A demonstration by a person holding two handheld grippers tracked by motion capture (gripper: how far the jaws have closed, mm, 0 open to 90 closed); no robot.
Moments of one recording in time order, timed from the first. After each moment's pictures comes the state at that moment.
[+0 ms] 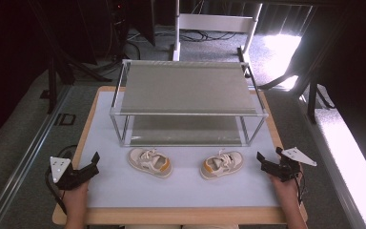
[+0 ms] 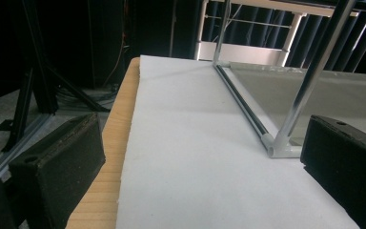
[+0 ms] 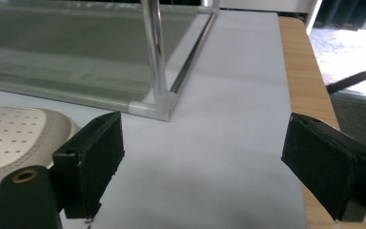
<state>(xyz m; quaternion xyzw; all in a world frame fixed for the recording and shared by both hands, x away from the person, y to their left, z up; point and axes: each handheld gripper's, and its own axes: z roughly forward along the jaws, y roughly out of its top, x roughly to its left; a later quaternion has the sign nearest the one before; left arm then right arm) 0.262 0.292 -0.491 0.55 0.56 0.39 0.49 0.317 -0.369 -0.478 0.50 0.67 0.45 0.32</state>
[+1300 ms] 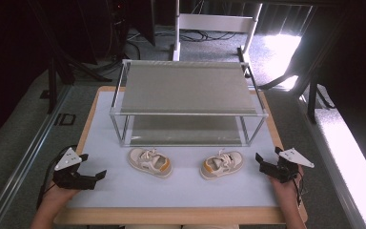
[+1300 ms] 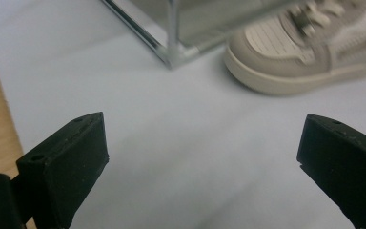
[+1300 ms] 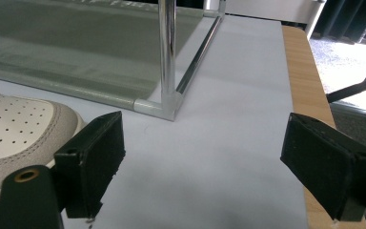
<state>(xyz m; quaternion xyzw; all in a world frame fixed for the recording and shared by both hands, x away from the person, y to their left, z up) 0.270 0.301 -0.457 0.80 0.40 0.19 0.40 0.316 -0.363 -0.478 0.48 0.69 0.43 0.33</state>
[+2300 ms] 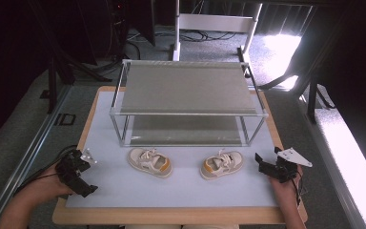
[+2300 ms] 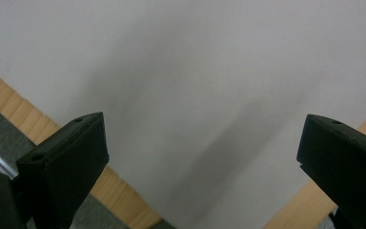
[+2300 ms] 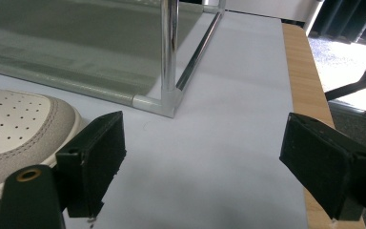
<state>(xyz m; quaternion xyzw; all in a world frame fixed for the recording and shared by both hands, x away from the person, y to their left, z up) 0.283 0.276 -0.422 0.93 0.33 0.09 0.10 0.316 -0.360 -0.478 0.48 0.69 0.42 0.34</state>
